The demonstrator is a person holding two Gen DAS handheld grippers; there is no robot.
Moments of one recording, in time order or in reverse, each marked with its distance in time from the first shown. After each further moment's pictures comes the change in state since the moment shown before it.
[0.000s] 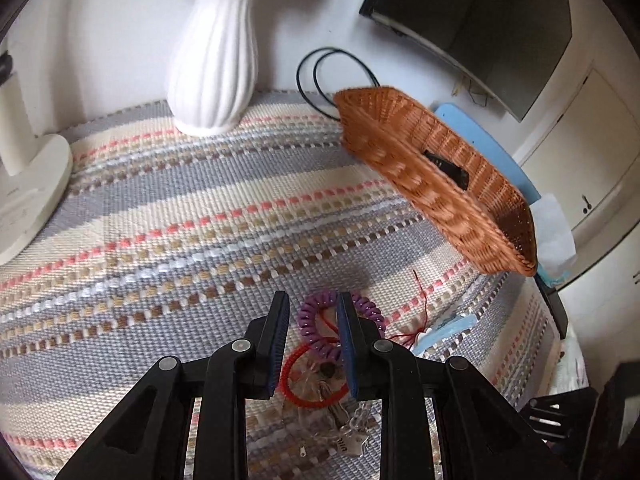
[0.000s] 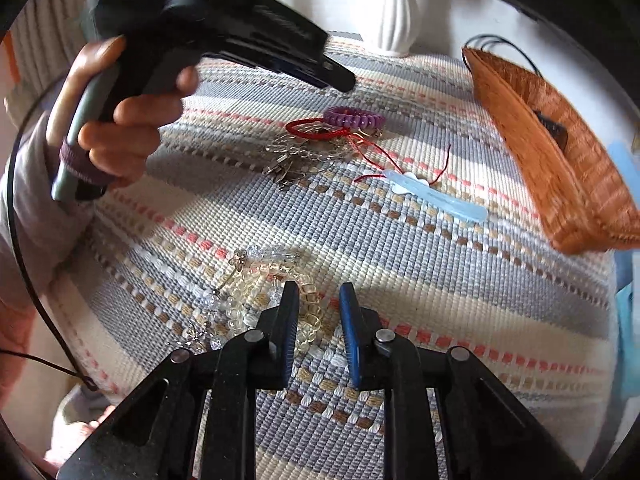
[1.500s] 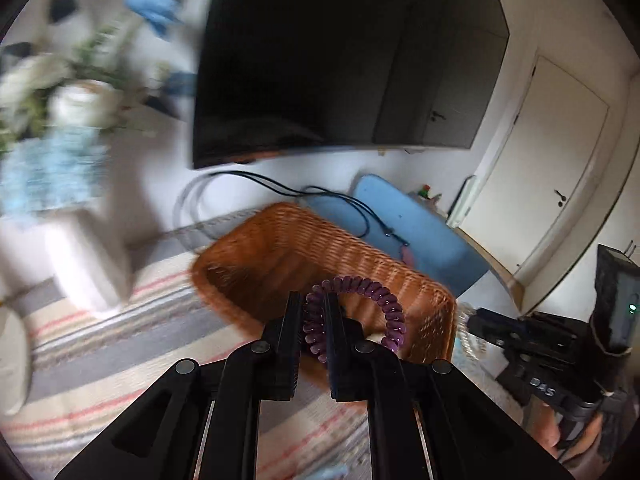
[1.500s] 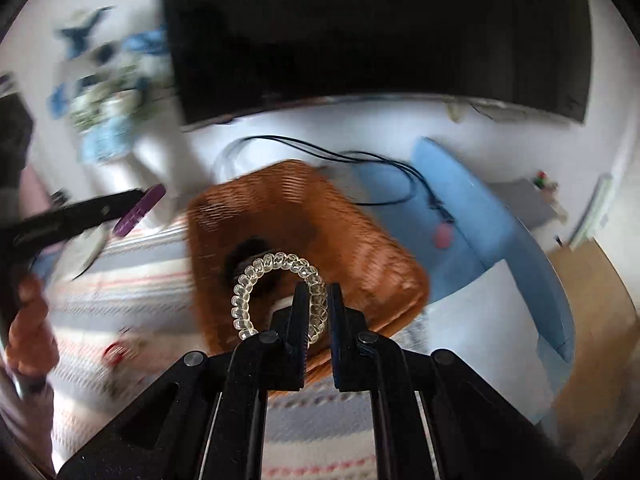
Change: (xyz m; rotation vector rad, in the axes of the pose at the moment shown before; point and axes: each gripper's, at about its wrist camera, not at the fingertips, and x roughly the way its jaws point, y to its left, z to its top) left arm -0.009 -0.144 0.113 0.191 -0.180 -0.072; right arm -0.088 -0.246 0.038 0.574 -0.252 -0.306
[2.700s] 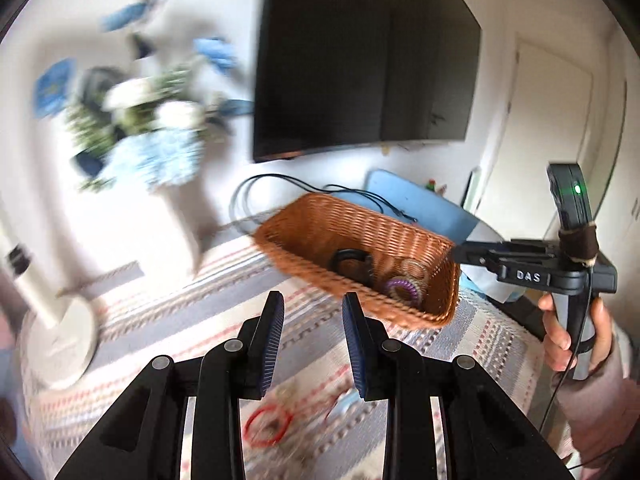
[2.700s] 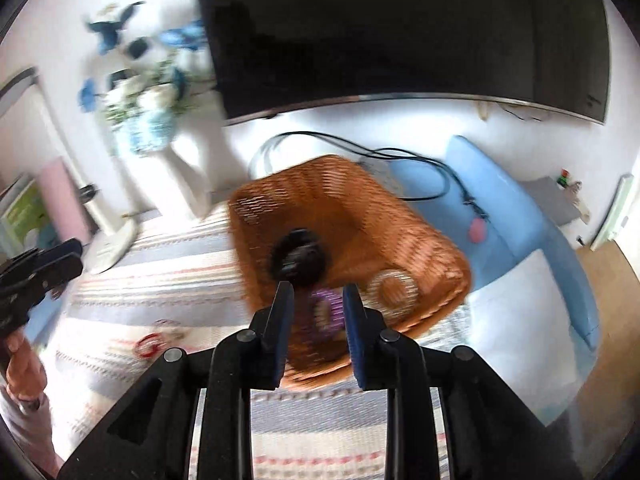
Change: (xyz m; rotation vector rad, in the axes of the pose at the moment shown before) left arm -0.118 0.029 -0.083 0.086 -0.111 0.093; right arm -0.039 0.051 -0.021 -0.069 -0.023 0.163
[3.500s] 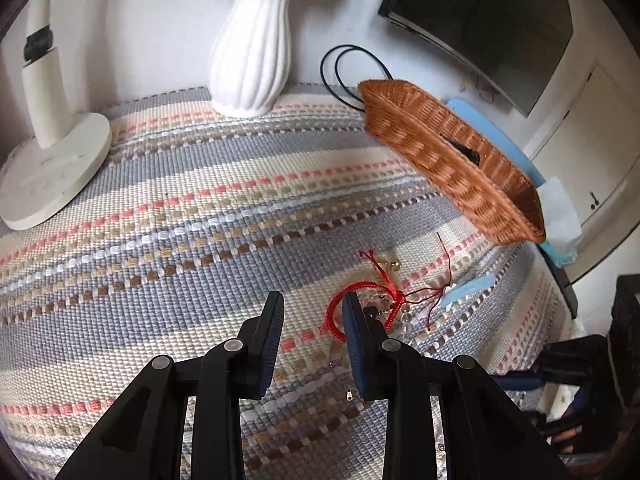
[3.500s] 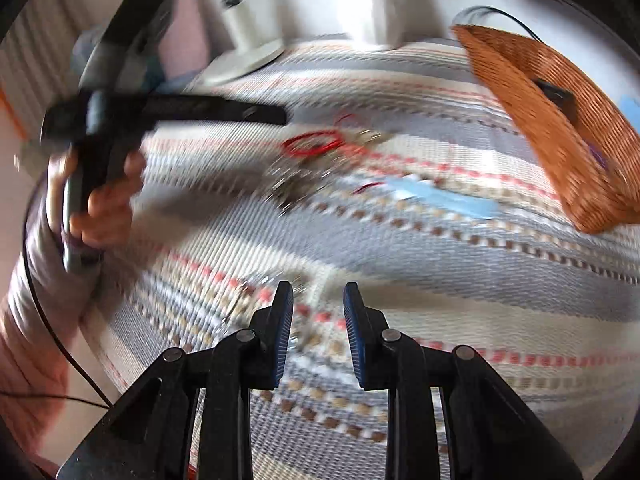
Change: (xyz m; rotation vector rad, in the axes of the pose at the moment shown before) left arm 0.057 0.086 -0.097 -0.237 0.291 0.030; right arm 0.062 0.144 -0.135 -0.342 0.344 0.280
